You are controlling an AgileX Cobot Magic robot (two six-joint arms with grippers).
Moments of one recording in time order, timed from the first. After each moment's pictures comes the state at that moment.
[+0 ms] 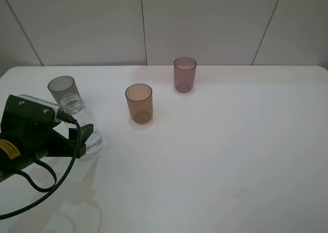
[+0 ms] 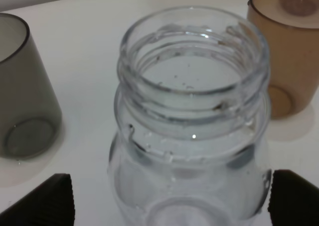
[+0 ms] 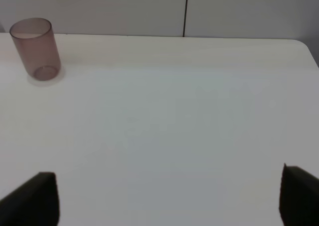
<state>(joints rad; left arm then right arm) -0.54 1.68 -0.07 -0.22 -1.15 0.04 -0.06 0.00 -0.52 -0.01 1.07 -0.04</state>
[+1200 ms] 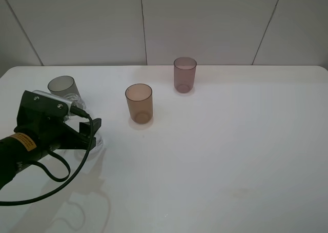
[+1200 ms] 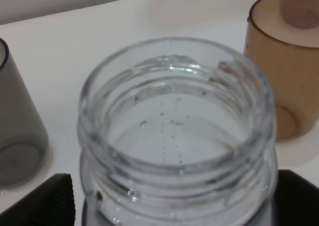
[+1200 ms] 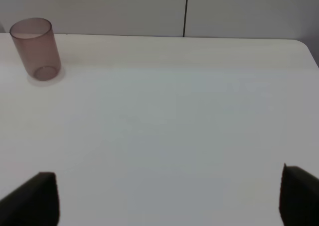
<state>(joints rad) -0.54 1.79 -0.15 -0.22 -1.21 0.04 -0.06 0.00 -0.52 -0.01 1.07 -0.04</state>
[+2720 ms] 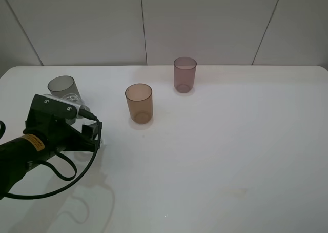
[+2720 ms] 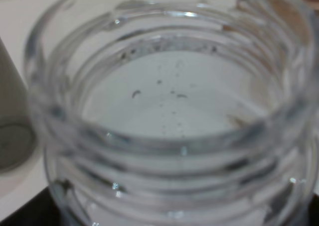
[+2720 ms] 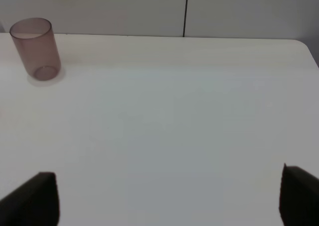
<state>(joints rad) -0.54 1.88 -0.19 -0.23 -1.21 0.04 -0.06 0.00 -0.52 -0.01 1.07 -0.04</state>
